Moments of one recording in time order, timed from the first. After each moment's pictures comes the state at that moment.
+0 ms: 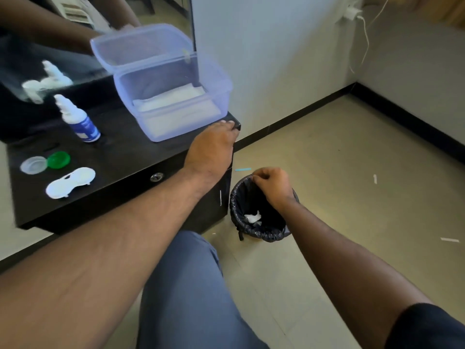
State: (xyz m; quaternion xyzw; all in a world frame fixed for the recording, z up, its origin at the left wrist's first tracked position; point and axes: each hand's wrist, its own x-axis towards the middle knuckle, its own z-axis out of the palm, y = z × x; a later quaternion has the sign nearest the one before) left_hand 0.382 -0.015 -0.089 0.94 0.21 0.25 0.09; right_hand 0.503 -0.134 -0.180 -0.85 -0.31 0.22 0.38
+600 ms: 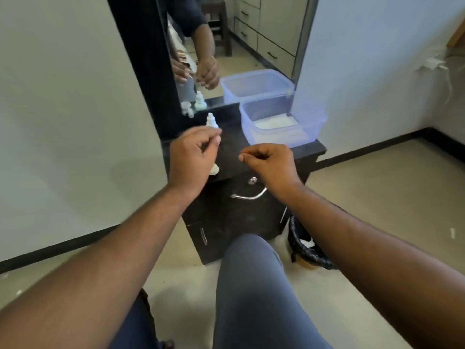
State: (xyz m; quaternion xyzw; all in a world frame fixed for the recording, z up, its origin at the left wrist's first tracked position) left_hand 0.169 0.017 -0.021 0.77 0.34 0.50 0.19; right_hand 0.319 -0.059 -0.037 -0.66 -0.47 0.22 0.54
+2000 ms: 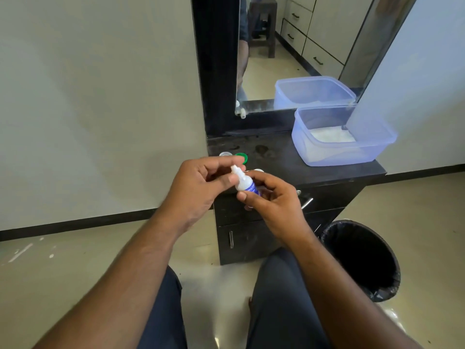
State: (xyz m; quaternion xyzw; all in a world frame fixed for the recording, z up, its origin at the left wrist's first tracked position) left_hand 0.073 0.001 -0.014 0.66 0.38 0.39 0.51; right_hand 0.230 -0.052 -0.053 -0.49 -0.50 0.42 0.58
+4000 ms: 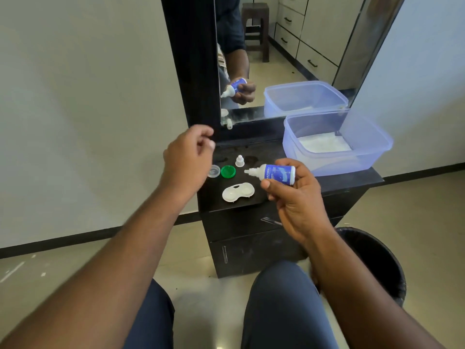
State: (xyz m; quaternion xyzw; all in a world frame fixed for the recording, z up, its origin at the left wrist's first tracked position) left_hand 0.118 0.080 -0.008 0.74 0.50 0.40 0.20; right_hand 0.286 -0.023 -0.048 -0.45 -0.31 0.47 0.69
